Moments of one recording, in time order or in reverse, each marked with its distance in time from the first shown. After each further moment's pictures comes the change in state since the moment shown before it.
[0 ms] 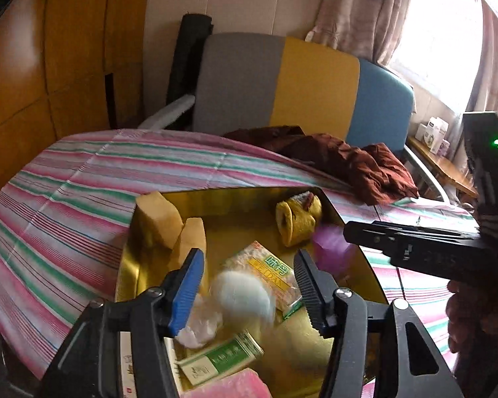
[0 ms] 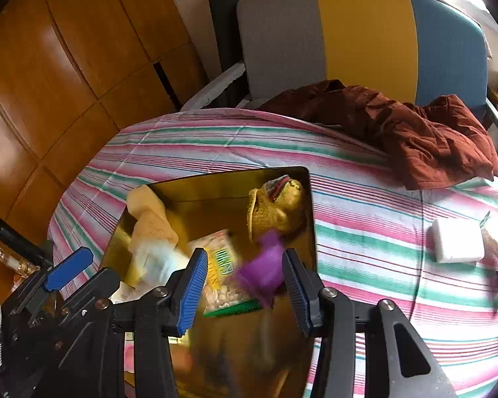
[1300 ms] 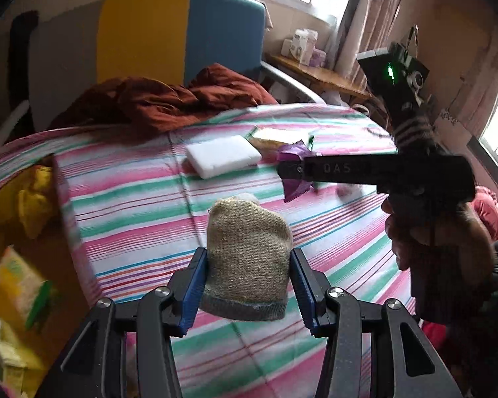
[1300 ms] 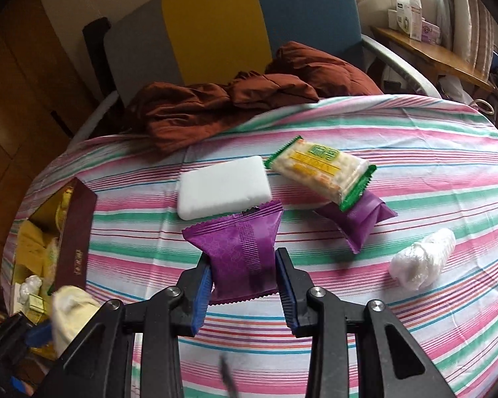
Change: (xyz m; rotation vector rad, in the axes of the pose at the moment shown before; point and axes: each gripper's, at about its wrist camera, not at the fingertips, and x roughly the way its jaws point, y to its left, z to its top) left arm 0.050 -0.229 -0.050 0.342 0.230 -0.444; right arm -0.075 -0.240 -0.071 0.285 -0.030 -0.254
